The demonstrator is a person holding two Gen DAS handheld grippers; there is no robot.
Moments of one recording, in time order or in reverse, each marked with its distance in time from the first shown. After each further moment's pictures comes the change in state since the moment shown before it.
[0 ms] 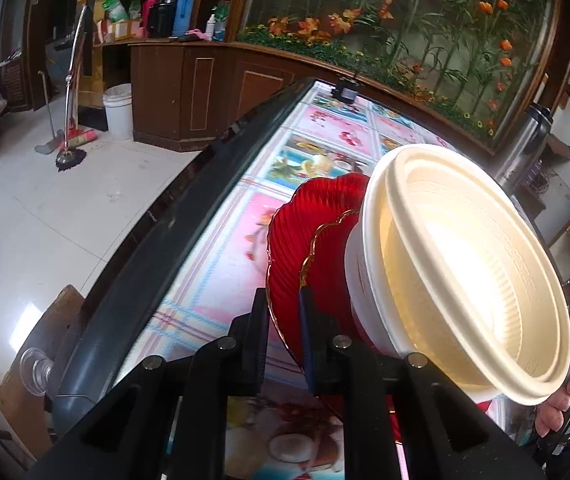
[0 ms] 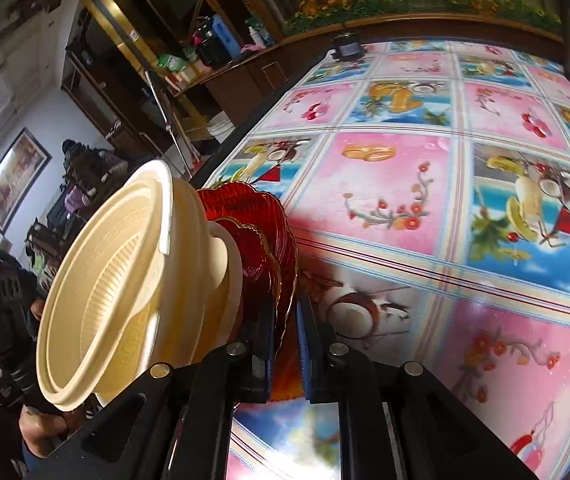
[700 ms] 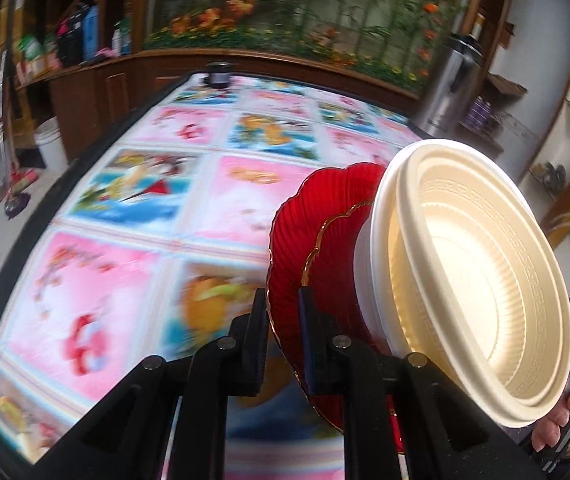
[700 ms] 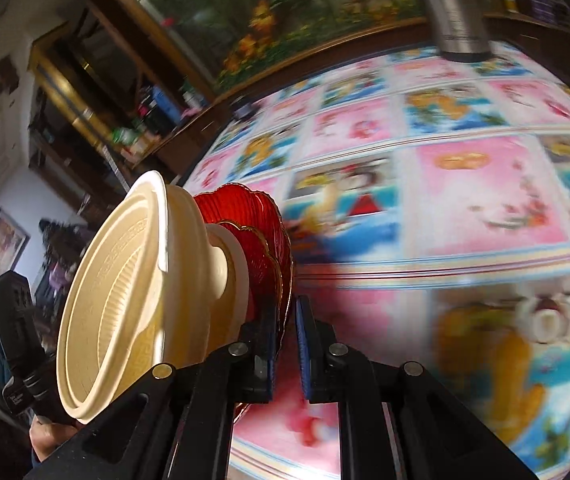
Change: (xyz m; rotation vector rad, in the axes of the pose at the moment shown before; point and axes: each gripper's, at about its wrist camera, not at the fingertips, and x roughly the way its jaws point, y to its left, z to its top) left arm 0.044 -0.177 0.004 0.214 0.048 -0.118; right arm -0.124 -0.126 -0.035 0.226 -0.201 -0.107
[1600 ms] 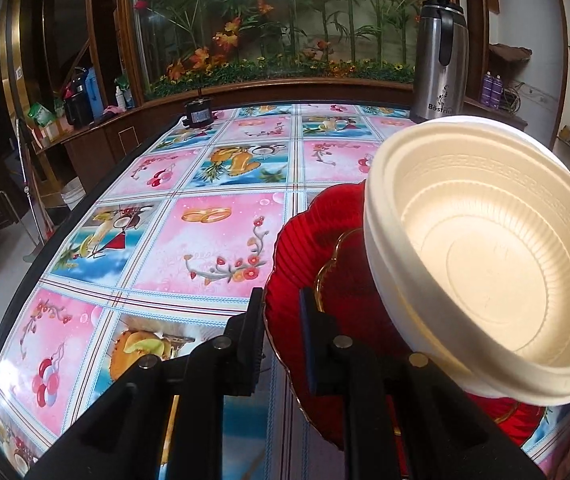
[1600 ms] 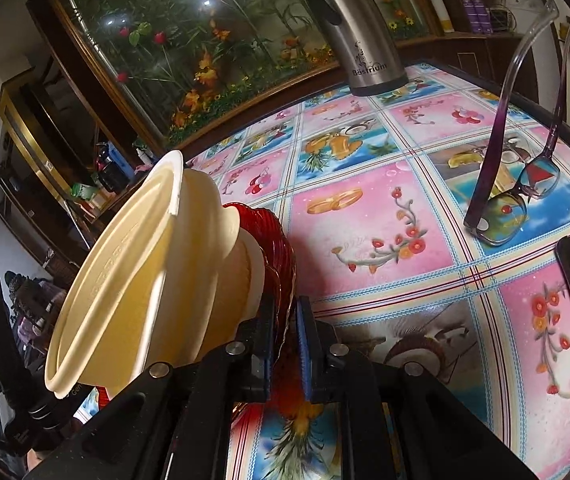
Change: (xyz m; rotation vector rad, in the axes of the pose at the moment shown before) left arm 0.043 -0.079 0.001 0.140 -0.110 0.198; right arm -0.026 -0.054 -0.002 0.054 -0.170 -0.125
